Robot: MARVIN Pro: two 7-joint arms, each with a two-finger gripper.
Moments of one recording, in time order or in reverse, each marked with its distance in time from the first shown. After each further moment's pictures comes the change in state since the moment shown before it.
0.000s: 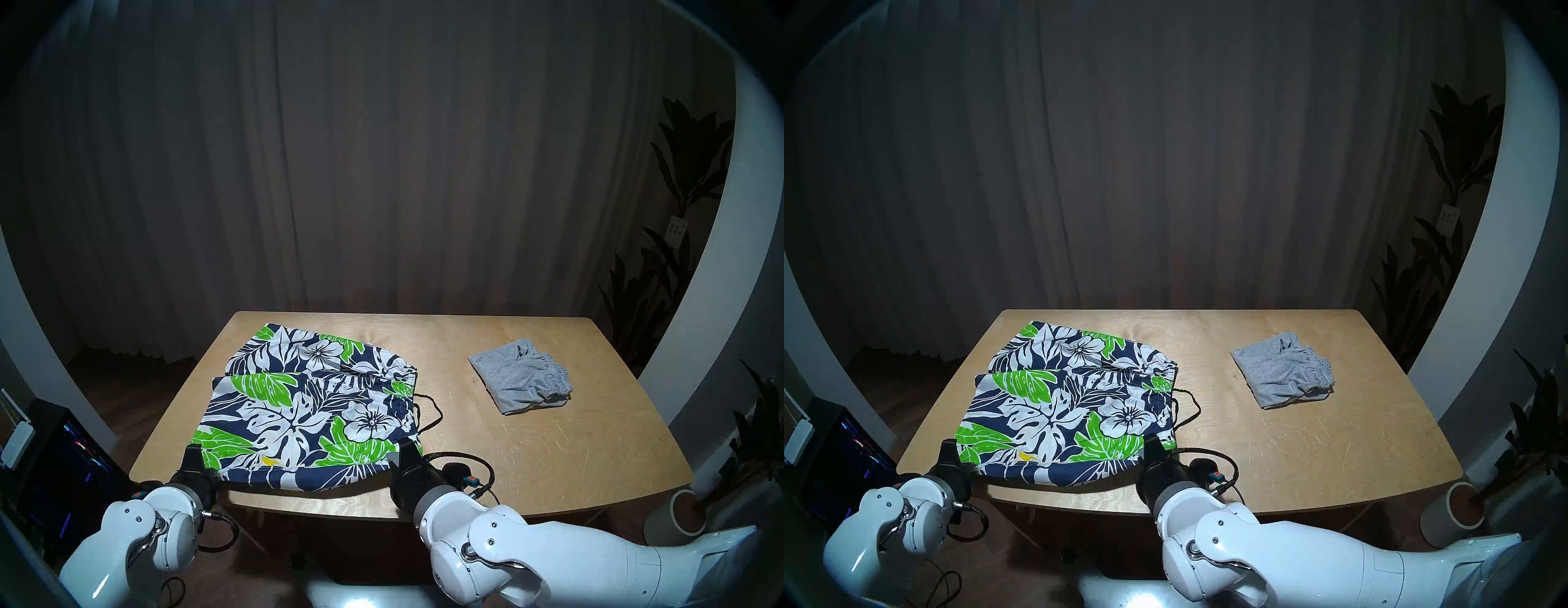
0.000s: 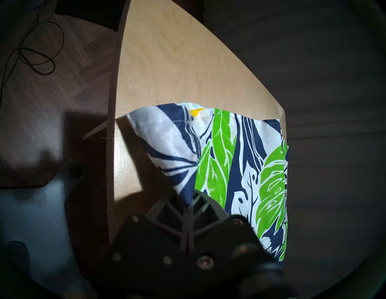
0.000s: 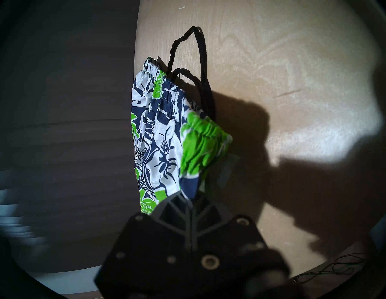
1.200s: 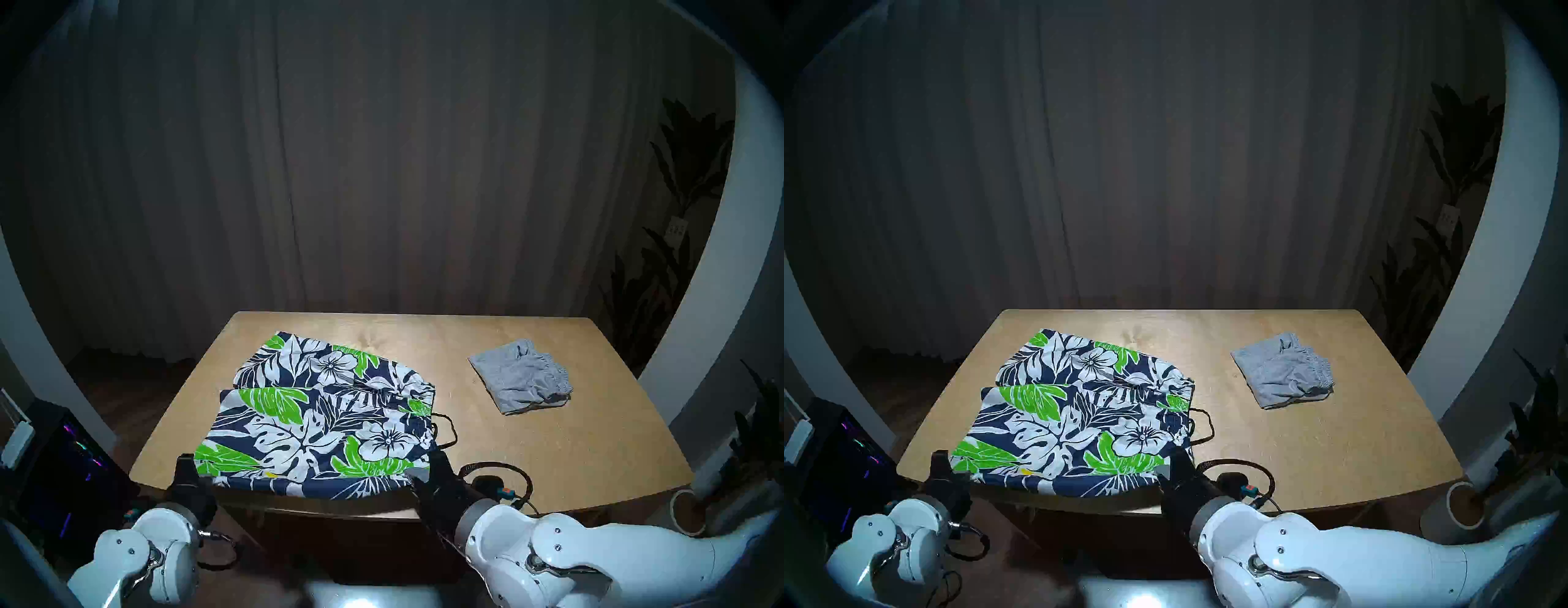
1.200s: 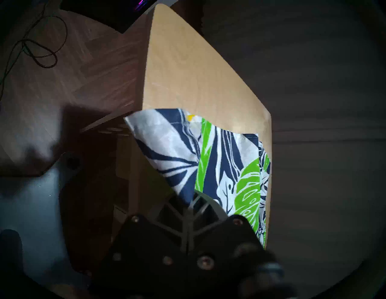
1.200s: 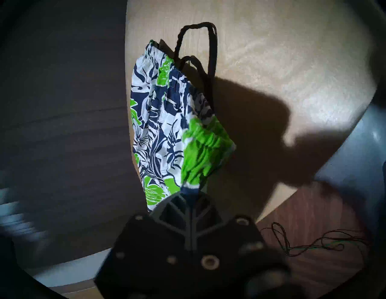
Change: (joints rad) left arm 0.152 -0.065 -0.040 -0.145 0.048 -0.035 -0.104; right arm -0.091 0.214 0.062 -0.215 0.141 0.036 0.072
